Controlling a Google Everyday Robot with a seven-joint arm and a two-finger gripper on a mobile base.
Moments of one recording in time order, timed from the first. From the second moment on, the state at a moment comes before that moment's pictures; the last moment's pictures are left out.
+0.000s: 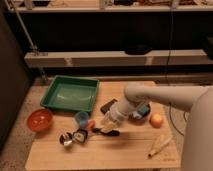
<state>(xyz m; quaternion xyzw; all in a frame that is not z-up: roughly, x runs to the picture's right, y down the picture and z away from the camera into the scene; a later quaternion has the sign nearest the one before) -0.008 0.188 0.744 -0.42 -0.29 0.12 0.85</state>
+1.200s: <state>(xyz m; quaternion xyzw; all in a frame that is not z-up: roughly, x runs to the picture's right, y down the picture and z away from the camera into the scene) -0.007 0.211 0.780 -0.44 -0.28 0.12 0.84</state>
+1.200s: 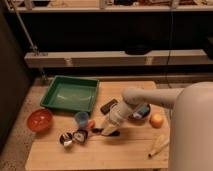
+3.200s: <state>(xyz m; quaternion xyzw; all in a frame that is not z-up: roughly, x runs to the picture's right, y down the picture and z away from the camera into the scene) -0.012 0.224 0.806 -0.45 -0.27 0.12 0.84</state>
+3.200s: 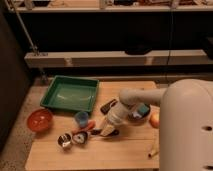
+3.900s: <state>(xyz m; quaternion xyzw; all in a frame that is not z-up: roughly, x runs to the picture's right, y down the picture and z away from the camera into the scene) -0.009 0.226 0.808 -0.45 -0.26 0.12 0.84</state>
